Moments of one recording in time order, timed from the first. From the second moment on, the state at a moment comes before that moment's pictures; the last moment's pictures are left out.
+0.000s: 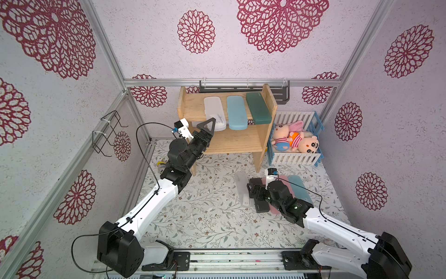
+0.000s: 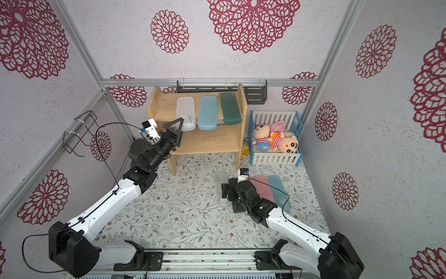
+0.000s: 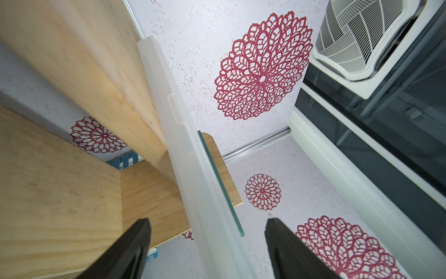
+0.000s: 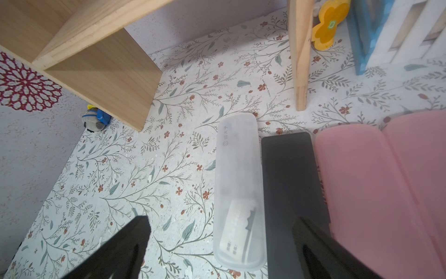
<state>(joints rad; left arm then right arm) -0.43 1.34 1.14 0.44 0.08 -1.25 0.70 1.08 0.62 -0.09 0.21 0.61</state>
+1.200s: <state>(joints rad) -0.44 0.77 0.61 0.50 0.09 -0.69 0.94 0.93 0.69 0.06 0.25 0.58</state>
